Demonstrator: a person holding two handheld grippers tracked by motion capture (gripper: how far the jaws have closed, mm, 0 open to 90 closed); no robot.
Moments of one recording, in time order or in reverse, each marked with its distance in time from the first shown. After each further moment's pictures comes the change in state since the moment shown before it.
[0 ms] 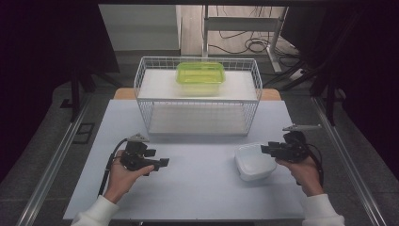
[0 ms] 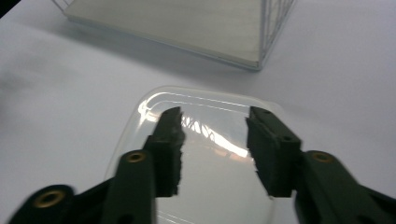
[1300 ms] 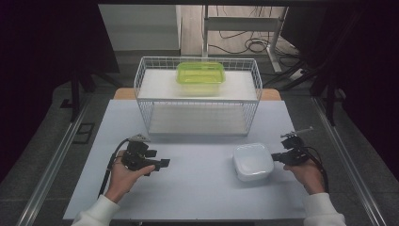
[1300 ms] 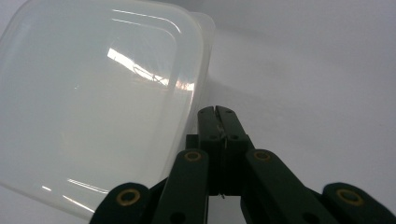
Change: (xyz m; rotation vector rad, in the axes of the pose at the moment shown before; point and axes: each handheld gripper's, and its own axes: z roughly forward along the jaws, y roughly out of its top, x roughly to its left) left arm 0.001 0.000 0.005 0.017 -0.009 -0.008; right arm -0.028 -0.020 0.026 0.237 -0.110 0.005
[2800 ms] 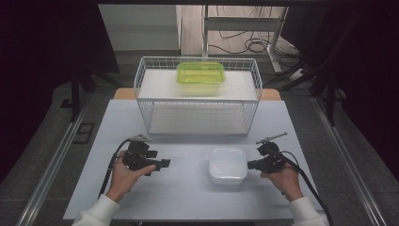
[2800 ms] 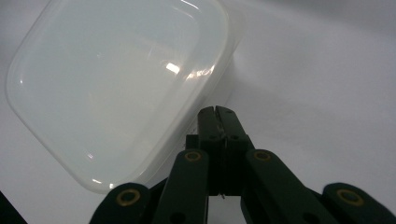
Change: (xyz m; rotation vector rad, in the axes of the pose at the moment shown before) left arm 0.002 0.000 0.005 0.016 -0.008 -0.011; right arm 0.070 0.005 0.022 0.036 0.146 -0.050
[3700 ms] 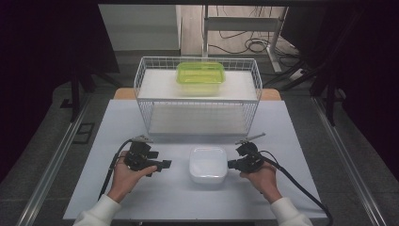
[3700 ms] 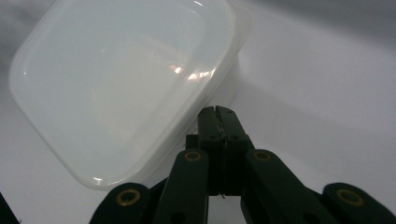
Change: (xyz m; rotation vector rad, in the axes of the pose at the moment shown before) left arm -0.002 0.000 0.005 0.013 0.000 0.007; right arm 0.043 0.019 0.037 -0.038 0.057 -0.043
